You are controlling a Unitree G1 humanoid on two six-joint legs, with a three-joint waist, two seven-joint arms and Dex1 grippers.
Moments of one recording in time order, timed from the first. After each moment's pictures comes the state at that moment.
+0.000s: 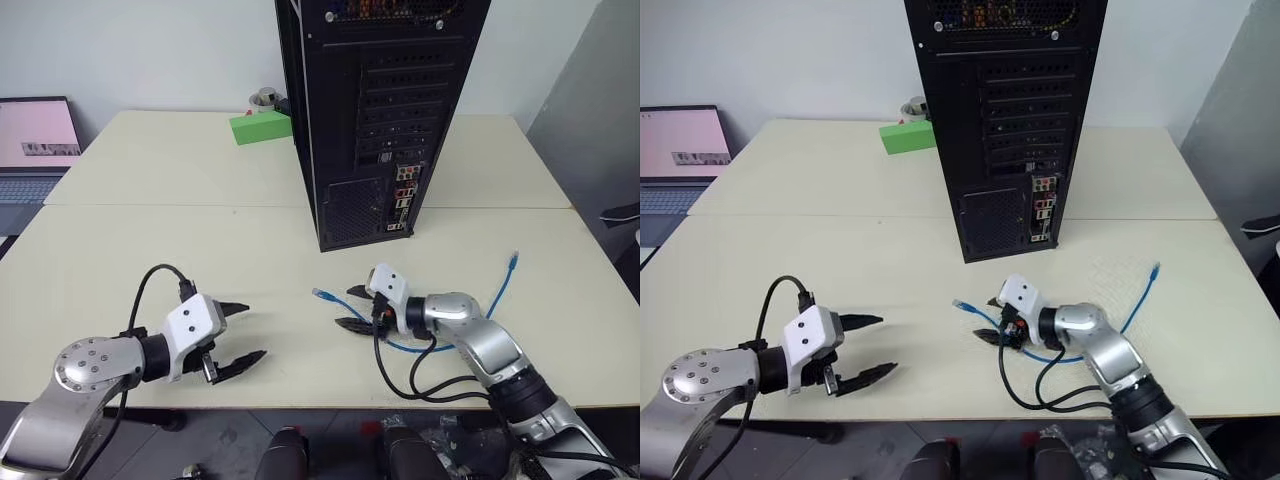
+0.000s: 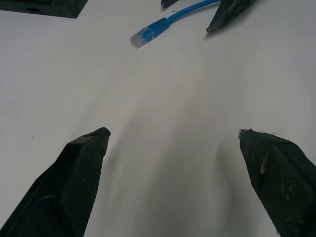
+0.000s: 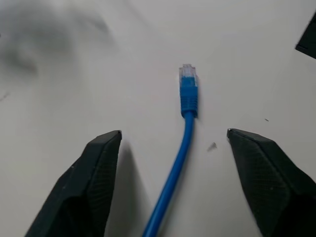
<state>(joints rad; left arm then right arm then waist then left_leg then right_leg) 0.17 0.87 0.17 -0.44 -0.31 0.34 -0.94 -0.43 -0.40 0.38 -0.01 0.17 0.43 0.82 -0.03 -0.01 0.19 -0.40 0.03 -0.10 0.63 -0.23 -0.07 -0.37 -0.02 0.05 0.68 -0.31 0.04</state>
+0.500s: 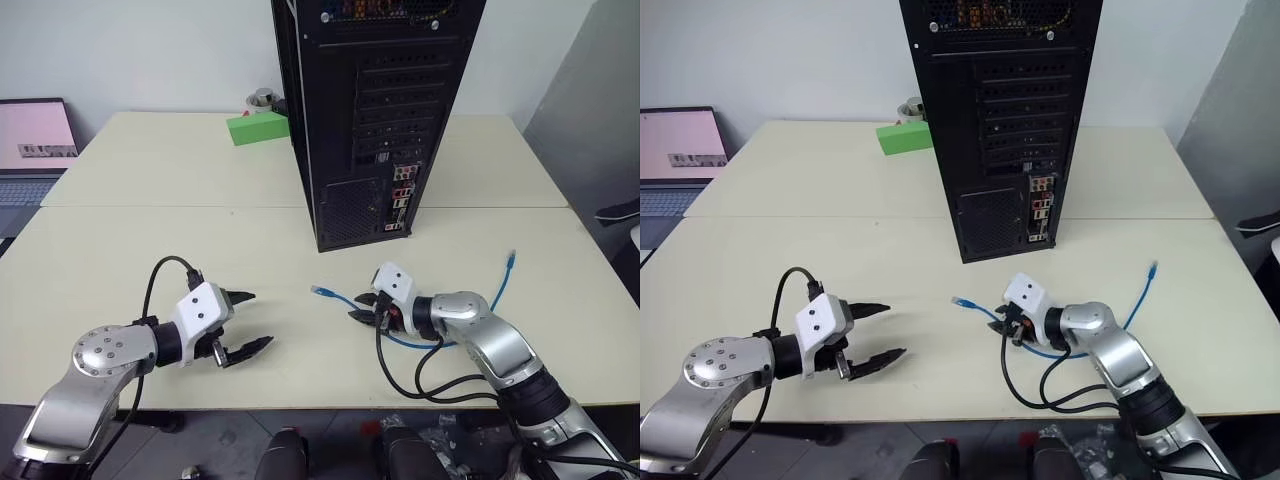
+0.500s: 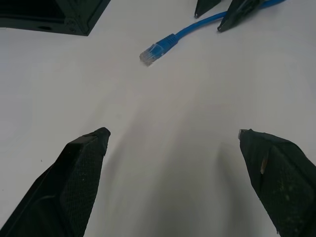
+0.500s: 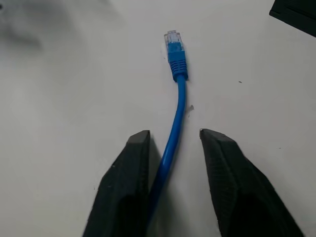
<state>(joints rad) 0.05 0.82 0.11 -0.33 -0.29 0.32 -0.92 -0.42 -0.42 0.37 -0.12 0.14 0.60 0.79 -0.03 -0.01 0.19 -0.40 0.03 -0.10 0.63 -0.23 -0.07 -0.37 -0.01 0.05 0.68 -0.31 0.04</state>
